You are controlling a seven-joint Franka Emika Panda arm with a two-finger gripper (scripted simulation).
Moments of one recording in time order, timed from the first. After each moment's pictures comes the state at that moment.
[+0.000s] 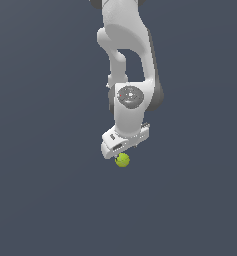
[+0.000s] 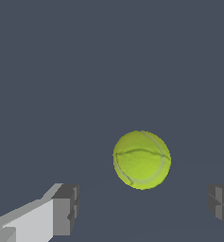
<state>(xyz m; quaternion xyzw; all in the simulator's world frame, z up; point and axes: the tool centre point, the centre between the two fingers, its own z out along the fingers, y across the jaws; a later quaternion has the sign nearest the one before) 0.031 0.033 0.112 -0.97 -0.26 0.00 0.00</state>
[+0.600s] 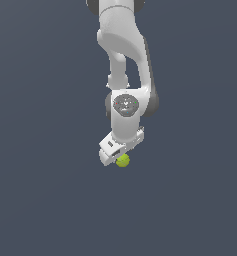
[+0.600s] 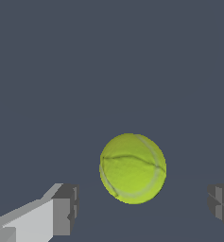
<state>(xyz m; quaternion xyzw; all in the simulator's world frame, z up) 0.040 0.021 0.092 -0.95 -0.32 0.00 0.00</state>
